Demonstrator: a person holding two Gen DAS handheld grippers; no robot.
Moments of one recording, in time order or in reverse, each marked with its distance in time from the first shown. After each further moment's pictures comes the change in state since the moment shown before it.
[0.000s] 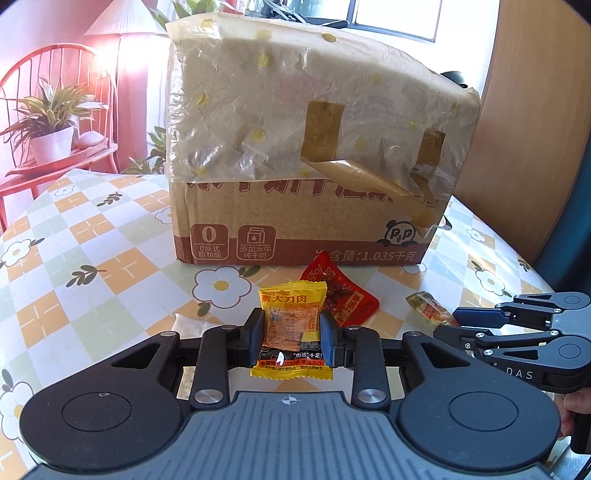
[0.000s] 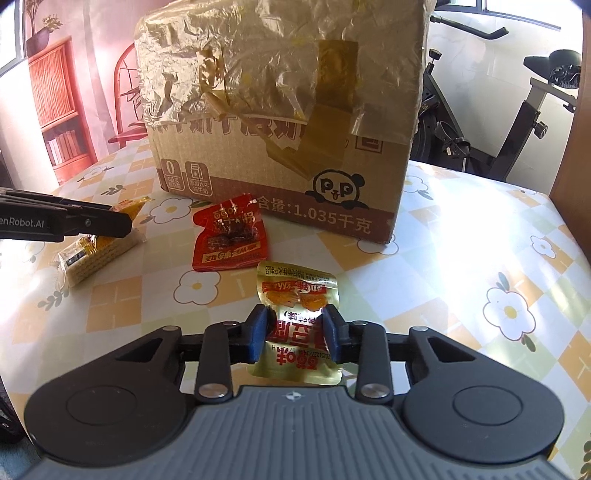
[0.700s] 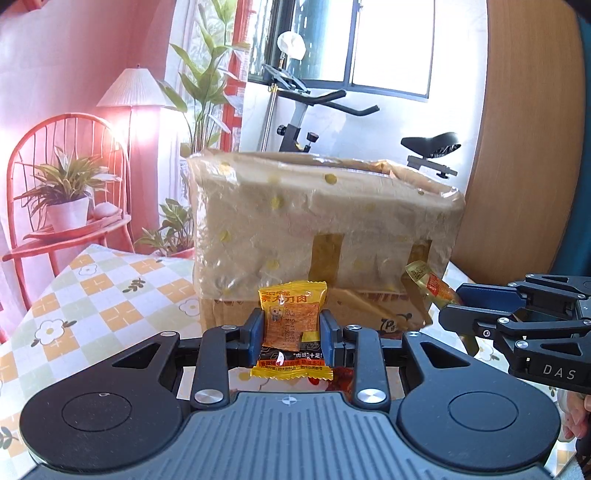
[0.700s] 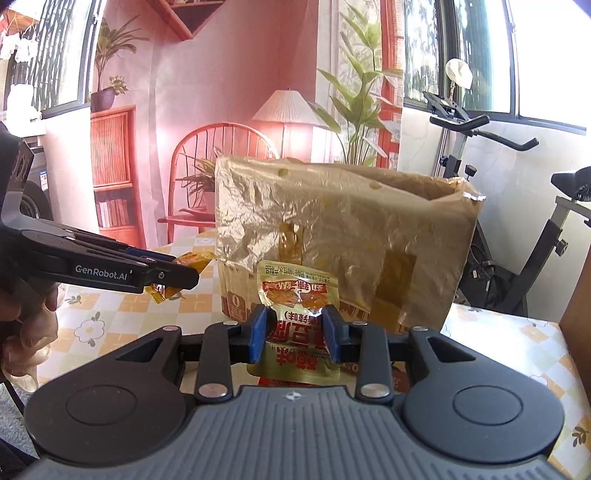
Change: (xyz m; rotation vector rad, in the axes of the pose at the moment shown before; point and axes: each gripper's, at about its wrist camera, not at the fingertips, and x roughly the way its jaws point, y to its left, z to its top) left arm -0.056 0.002 0.052 0.030 -0.200 0.028; right arm -0.069 0.038 0.065 -0.128 -0.322 0.089
